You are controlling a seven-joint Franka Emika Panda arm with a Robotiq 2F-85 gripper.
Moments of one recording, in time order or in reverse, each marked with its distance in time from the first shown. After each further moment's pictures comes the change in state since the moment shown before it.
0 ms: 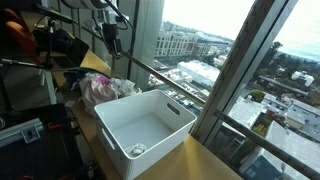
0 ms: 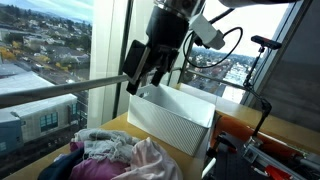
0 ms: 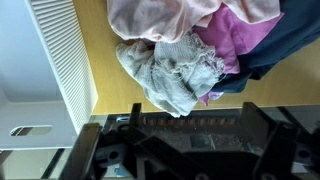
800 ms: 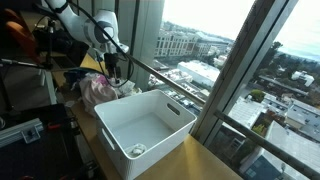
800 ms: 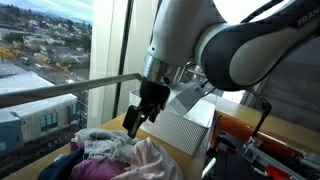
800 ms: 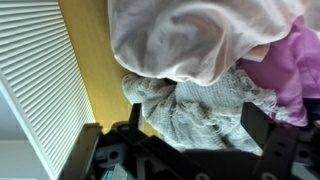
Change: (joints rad) arm 0.070 0.189 -0.130 -0.060 -0.062 0.181 0.034
